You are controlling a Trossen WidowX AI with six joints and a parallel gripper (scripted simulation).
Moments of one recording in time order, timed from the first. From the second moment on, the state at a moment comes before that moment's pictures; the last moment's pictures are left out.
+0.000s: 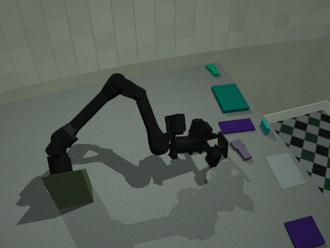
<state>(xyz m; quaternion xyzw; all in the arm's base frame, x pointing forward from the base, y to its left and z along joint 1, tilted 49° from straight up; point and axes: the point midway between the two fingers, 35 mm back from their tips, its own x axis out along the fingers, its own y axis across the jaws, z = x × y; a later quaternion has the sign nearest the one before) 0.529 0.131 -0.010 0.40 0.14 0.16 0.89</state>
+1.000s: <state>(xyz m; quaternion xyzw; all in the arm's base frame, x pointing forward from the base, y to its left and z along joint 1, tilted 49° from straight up) 0.519 0.130 -0.011 0.40 0.14 0.16 0.89</state>
